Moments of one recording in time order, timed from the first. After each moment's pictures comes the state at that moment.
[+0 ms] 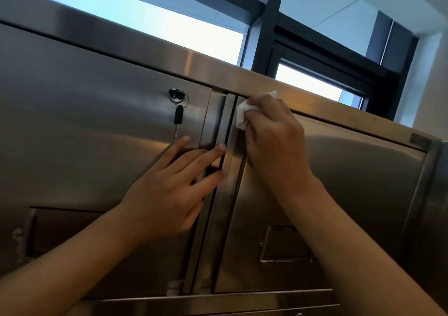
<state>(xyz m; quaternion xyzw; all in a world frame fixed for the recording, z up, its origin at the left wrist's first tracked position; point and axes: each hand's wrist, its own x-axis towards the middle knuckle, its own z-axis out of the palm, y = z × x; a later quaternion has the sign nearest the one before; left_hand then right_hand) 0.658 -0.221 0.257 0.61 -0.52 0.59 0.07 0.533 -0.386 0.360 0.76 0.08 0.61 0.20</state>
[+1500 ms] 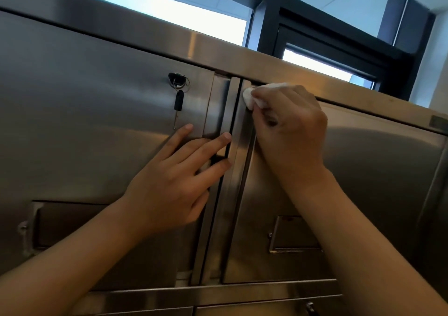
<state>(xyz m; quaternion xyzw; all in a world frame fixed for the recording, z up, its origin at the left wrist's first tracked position) 0.658 -0.221 0.256 0.61 -0.53 0.59 0.09 0.538 -0.398 0.353 0.70 0.11 0.69 0.14</state>
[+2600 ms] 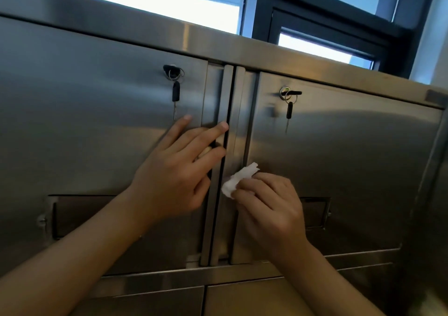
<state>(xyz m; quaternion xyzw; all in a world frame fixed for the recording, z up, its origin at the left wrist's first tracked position) 0.654 -0.219 0.257 0.59 -0.54 0.58 0.11 0.515 -0.394 0.207 0.75 0.14 0.64 0.13</state>
